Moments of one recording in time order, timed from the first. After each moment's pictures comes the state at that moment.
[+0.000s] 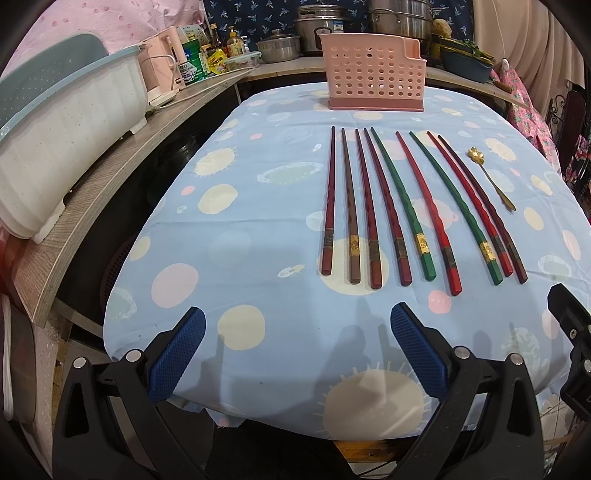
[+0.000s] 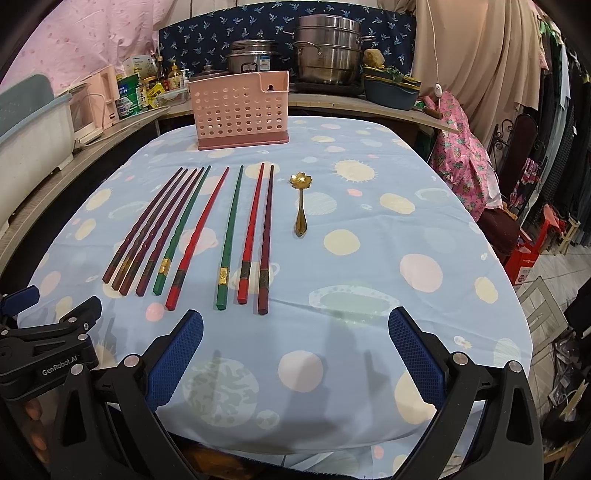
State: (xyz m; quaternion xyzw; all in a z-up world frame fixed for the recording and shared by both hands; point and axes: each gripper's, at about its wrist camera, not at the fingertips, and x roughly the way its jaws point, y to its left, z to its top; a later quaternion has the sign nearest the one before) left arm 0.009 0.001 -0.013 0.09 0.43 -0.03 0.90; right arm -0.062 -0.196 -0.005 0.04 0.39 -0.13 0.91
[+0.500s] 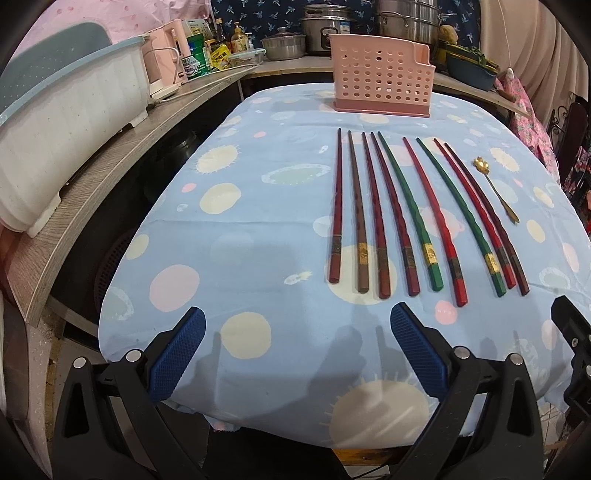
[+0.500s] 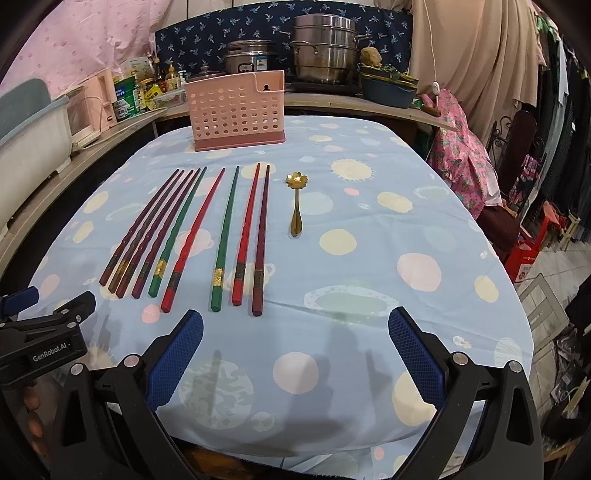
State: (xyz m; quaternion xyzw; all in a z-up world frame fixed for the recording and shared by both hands) left arm 0.019 0.010 -0.014 0.07 0.43 -0.03 0.90; right arm -0.058 -0.196 -0.008 0.04 0.39 -0.13 0.91
